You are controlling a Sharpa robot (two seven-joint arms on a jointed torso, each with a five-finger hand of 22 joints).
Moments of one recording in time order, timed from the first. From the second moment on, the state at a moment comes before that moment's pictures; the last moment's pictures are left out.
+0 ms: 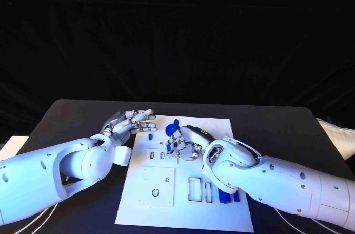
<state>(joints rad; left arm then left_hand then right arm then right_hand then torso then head) 1.18 -0.96 -0.02 1.65 0.10 -0.33 0.39 1.39 0.03 0.04 0.07 0.12 0.93 0.22 0.08 0.07 1.01 0.17 0.08 0.07 1.16 0.10 0.21 0.28 0.17 0.98 0.21 0.43 0.19 1.06 -0.58 0.06 1.57 -1.46 -0.38 -0.24 1.35 0.01 0.27 -0.03 0.17 1.10 0.12 0.10 0.10 1.47 0.02 1.49 1.31 1.46 -0.04 1.56 1.31 0.04 1.46 0.07 1.53 1.31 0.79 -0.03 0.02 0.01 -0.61</state>
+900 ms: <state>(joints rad) 1.18 -0.96 -0.02 1.65 0.10 -0.33 0.39 1.39 0.03 0.04 0.07 0.12 0.93 0.22 0.08 0.07 1.01 0.17 0.08 0.07 1.16 0.10 0.21 0.28 0.17 0.98 0.21 0.43 0.19 1.05 -0.55 0.05 1.55 -1.53 -0.30 -0.29 1.32 -0.01 0.27 -0.03 0.16 1.10 0.11 0.10 0.10 1.47 0.02 1.47 1.31 1.46 -0.04 1.56 1.31 0.04 1.46 0.07 1.52 1.31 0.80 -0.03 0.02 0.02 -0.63</state>
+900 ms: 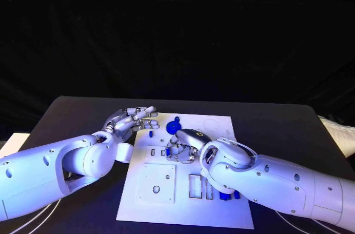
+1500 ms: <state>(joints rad) 1.18 -0.96 -0.02 1.65 0.10 -0.33 0.39 1.39 0.03 0.04 0.07 0.12 0.93 0.22 0.08 0.07 1.01 0.17 0.08 0.07 1.16 0.10 0.21 0.28 0.17 0.98 0.21 0.43 0.19 1.05 -0.55 0.05 1.56 -1.61 -0.30 -0.32 1.28 -0.04 0.27 -0.02 0.14 1.04 0.14 0.07 0.08 1.47 0.05 1.38 1.31 1.46 -0.03 1.55 1.31 0.04 1.46 0.07 1.51 1.31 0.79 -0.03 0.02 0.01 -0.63</state>
